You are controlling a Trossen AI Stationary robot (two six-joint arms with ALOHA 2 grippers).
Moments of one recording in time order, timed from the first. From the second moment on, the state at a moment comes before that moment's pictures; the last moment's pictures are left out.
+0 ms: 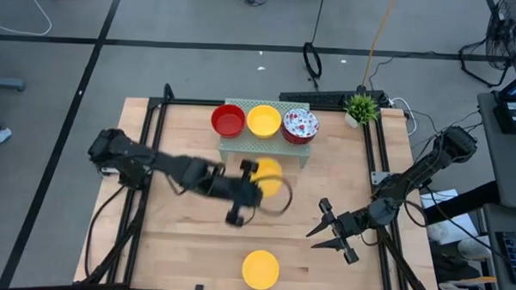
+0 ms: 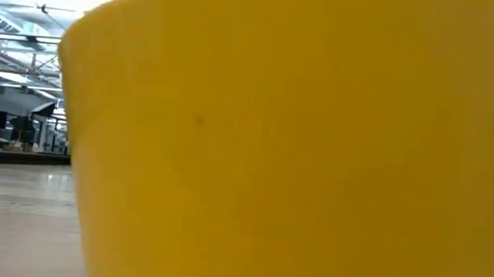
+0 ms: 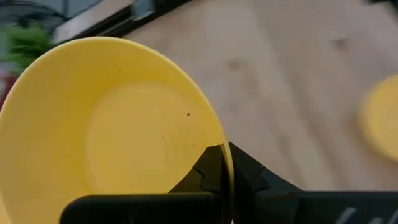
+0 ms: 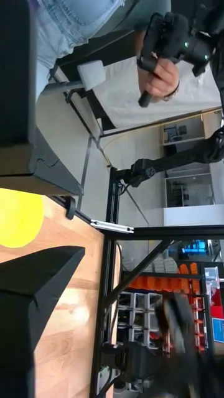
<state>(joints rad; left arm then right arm) -0.27 1.70 1.61 -0.71 -0.26 0.20 0.72 1.15 0.45 0.73 0.29 0.11</state>
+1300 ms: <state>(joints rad) 0.26 1.72 1.61 -0.65 -0.13 0.35 0.71 1.15 0.45 0.62 0.29 -0.04</state>
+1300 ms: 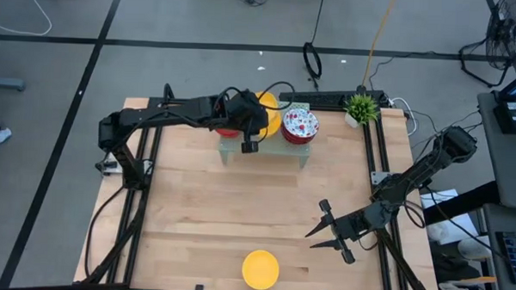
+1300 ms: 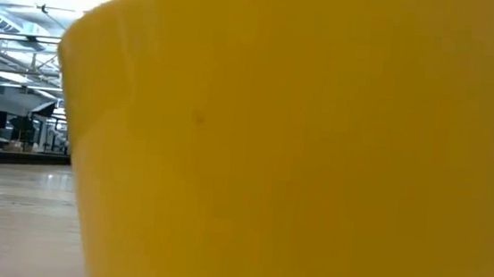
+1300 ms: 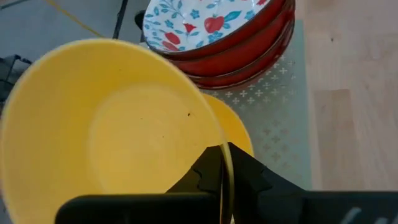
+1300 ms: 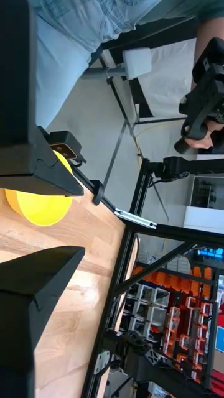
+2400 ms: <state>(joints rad) 0.26 1.78 1.61 -0.63 -0.18 0.29 0.72 1.15 0.45 0.90 0.12 -0.06</state>
